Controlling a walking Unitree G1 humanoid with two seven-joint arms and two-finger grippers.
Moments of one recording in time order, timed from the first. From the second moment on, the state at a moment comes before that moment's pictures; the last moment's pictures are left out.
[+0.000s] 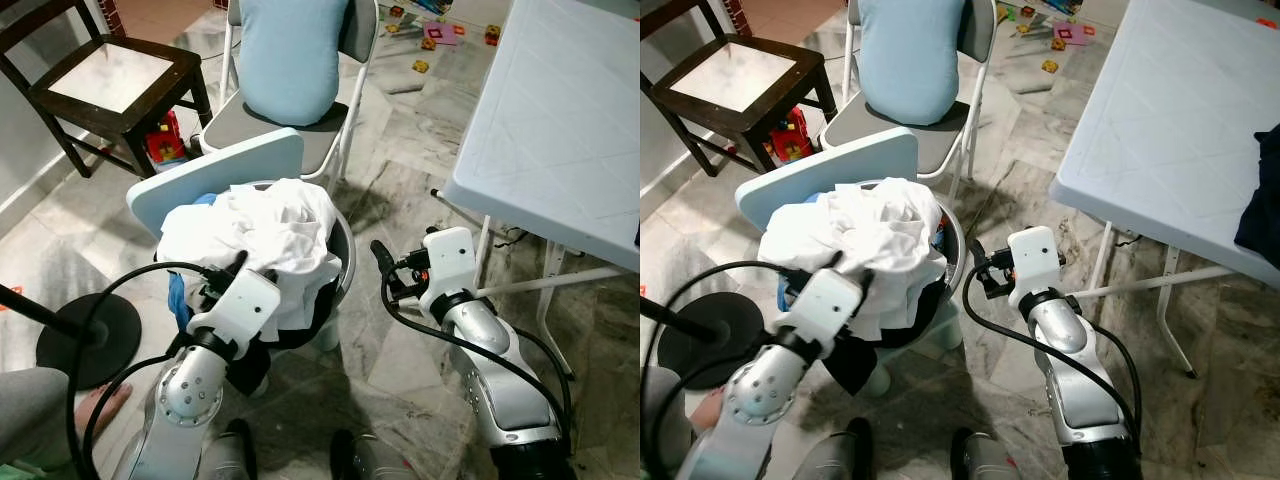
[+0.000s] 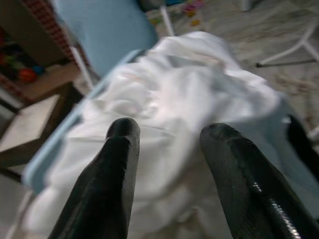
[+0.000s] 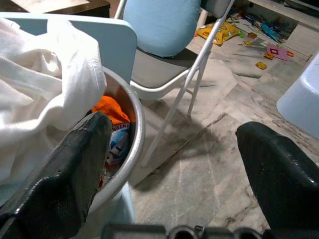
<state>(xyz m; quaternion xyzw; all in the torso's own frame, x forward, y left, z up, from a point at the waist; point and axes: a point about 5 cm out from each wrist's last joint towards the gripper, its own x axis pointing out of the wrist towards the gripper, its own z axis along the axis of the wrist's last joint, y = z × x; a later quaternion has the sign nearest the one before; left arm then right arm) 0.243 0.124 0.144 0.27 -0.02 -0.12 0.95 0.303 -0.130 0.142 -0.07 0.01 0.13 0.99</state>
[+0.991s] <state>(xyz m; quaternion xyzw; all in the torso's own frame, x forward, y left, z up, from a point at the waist) 0.274 0.141 0.181 0.12 0.04 0.00 0.99 0.304 -0.126 0.141 -0.06 0.01 0.13 0.99</state>
